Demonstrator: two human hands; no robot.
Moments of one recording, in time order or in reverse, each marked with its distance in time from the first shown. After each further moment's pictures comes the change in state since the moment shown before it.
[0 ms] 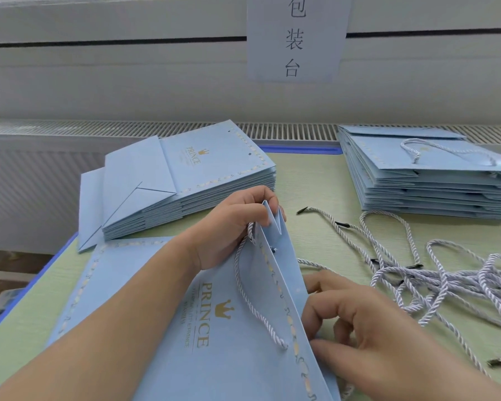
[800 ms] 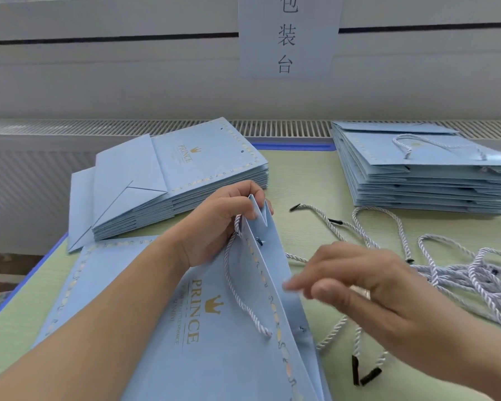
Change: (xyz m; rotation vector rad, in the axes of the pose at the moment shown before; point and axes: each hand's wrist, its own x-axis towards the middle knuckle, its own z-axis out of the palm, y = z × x) left_hand 0.003 -0.004 -0.009 -0.078 0.026 -0.009; right_hand 0.003 0.010 -0.029 -0.187 0.138 -0.302
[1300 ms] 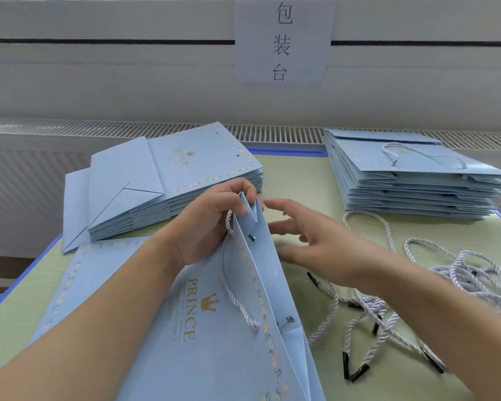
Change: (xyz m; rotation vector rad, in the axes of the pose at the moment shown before) left_hand -0.002 0.007 -0.001 -0.030 -0.011 0.029; right_hand 0.054 0.019 0.007 0.111 -0.130 0.452
